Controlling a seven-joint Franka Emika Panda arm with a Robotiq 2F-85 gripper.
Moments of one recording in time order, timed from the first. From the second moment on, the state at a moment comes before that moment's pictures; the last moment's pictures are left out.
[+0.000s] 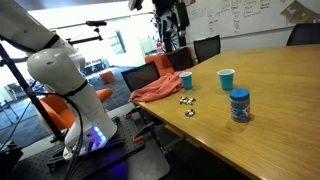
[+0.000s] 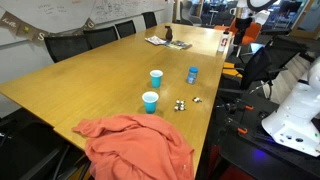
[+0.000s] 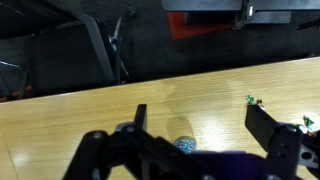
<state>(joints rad) -0.21 -0.45 -0.22 -2.48 -0.35 1.99 -0.26</state>
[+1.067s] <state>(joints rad) -0.15 -0.30 -0.15 -2.57 -0.35 2.21 -0.15</state>
